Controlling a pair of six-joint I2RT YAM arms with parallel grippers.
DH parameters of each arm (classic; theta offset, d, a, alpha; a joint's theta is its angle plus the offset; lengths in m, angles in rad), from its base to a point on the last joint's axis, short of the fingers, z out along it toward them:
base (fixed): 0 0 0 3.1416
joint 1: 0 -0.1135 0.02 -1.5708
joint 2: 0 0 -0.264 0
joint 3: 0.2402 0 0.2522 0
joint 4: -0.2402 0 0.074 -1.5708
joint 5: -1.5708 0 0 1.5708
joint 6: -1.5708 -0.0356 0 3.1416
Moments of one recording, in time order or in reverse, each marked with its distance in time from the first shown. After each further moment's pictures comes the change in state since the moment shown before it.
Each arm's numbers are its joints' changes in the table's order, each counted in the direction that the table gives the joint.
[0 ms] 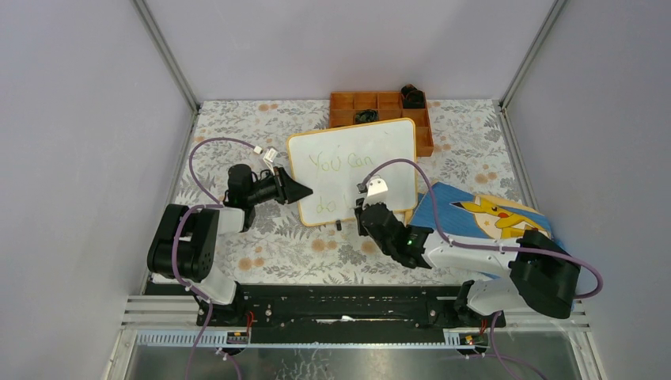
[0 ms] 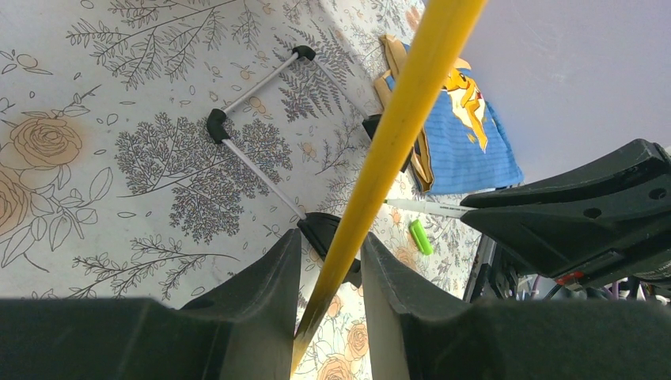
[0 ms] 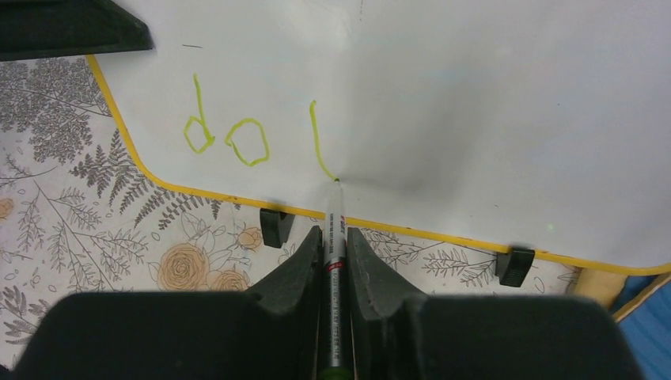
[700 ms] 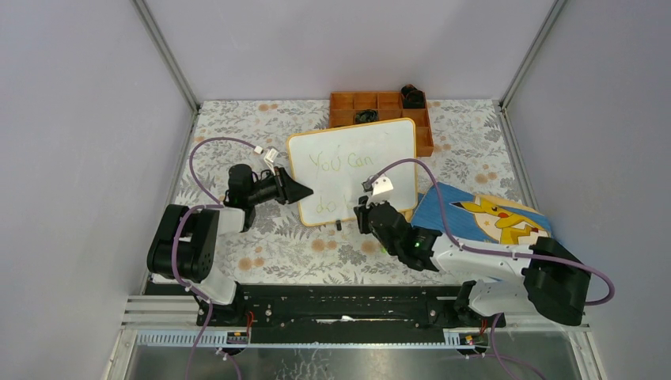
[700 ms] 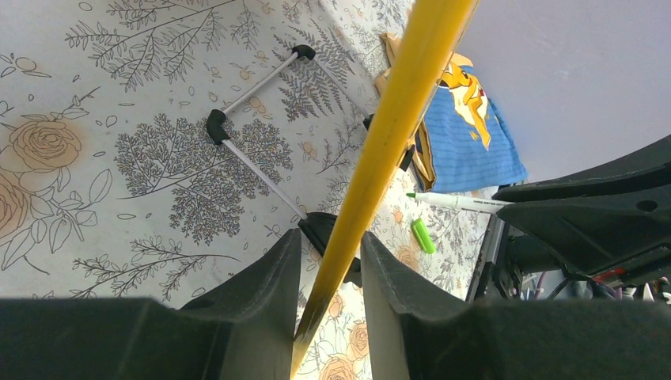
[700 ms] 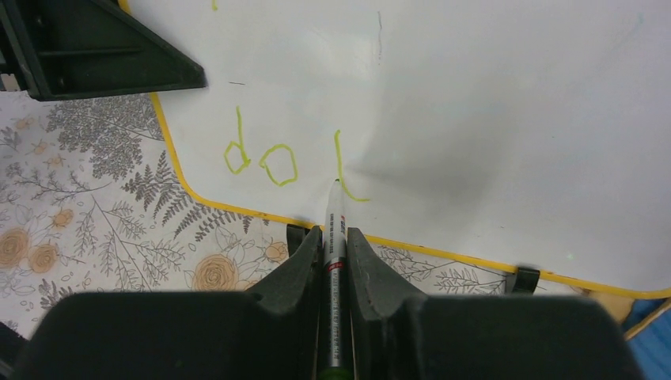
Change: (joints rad) left arm 0.004 0.003 0.001 -0.005 0.002 -0.011; right arm 0.000 0.087 -0.032 0.047 0.015 0.027
